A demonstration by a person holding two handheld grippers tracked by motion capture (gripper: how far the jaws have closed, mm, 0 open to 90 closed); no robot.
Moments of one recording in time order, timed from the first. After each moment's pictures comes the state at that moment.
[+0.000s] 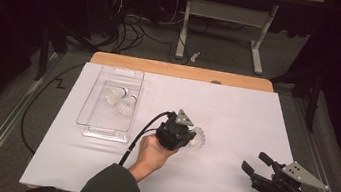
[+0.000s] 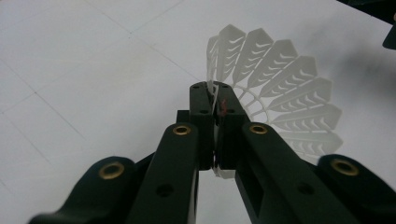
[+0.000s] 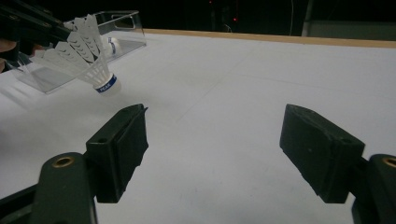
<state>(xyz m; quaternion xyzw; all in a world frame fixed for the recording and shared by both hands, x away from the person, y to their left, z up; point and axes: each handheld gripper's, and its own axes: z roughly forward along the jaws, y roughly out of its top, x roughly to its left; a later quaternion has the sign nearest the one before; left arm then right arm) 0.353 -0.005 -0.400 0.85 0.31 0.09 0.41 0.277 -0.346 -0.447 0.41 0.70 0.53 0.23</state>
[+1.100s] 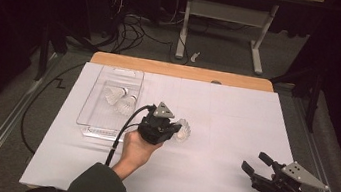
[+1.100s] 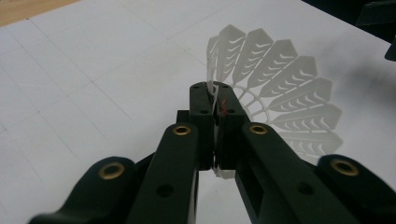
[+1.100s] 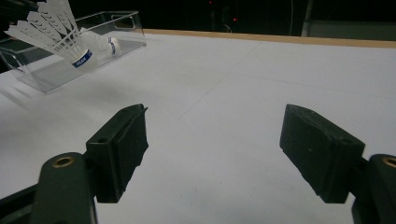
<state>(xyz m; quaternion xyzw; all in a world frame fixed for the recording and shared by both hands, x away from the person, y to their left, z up) 0.350 0.039 -0.388 0.83 0.34 0.10 0.43 0.276 -0.346 -0.447 0.41 0.70 0.53 0.23</state>
